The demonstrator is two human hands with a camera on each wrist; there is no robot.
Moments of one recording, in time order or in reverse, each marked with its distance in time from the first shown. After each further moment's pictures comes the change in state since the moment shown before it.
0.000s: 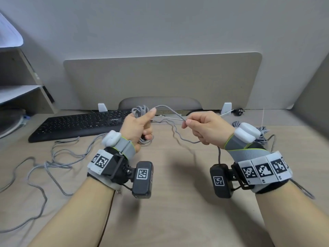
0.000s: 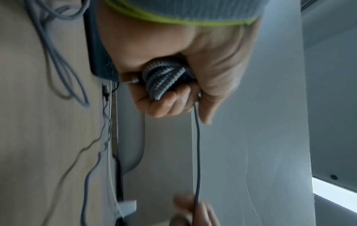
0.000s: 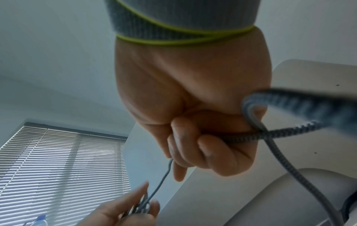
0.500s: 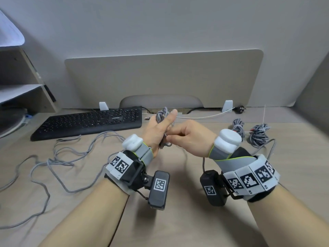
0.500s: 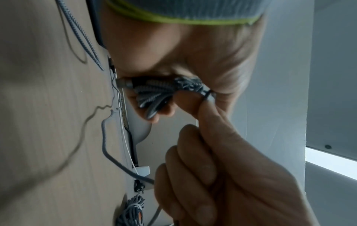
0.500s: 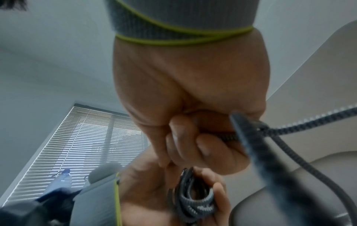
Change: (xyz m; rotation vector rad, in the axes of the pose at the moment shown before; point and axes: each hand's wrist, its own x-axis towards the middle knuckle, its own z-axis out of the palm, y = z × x) left_hand -0.017 -0.026 0.035 0.108 -0.121 0.011; right_hand -0.011 -0.018 0.046 -0.300 -0.153 -0.242
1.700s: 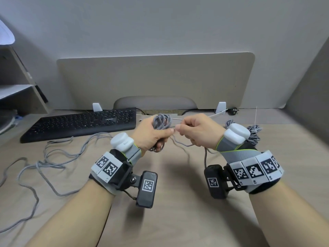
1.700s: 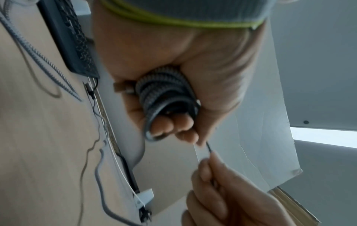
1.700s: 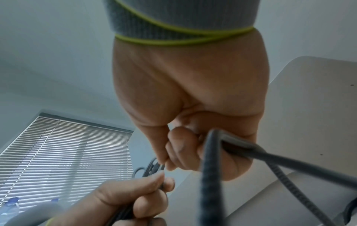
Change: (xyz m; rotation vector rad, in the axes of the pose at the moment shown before) left_hand -0.003 0.009 -0.009 0.300 -0.155 0.016; right_hand -0.003 0.029 -0.029 0.153 0.138 0.243
